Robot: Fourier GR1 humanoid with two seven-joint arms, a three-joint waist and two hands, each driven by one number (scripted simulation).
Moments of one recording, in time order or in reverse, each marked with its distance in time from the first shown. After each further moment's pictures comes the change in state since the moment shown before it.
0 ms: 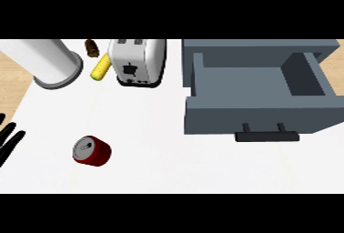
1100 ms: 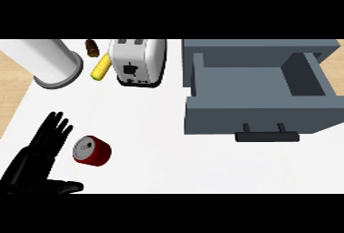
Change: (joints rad) left arm -0.081 -0.139 -0.131 0.413 -0.385 -0.023 -0.332; right arm 0.026 0.048 -0.144 -0.001 -0.056 0.149 0.025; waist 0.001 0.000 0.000
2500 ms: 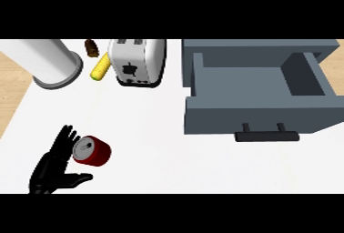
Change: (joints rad) left arm -0.181 0.095 0.092 0.768 -0.132 -0.071 -0.506; right arm -0.018 0.049 -0.108 -0.075 -0.075 0.080 0.111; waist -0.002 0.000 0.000
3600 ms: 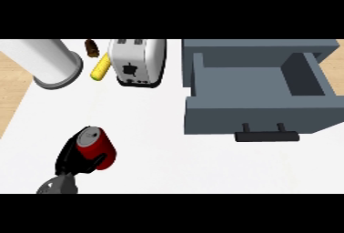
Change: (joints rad) left arm -0.165 -0.034 -0.045 0.194 0.086 -0.104 -0.042; right arm 0.020 0.022 -0.053 -0.014 -0.072 0.053 0.045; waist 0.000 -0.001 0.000
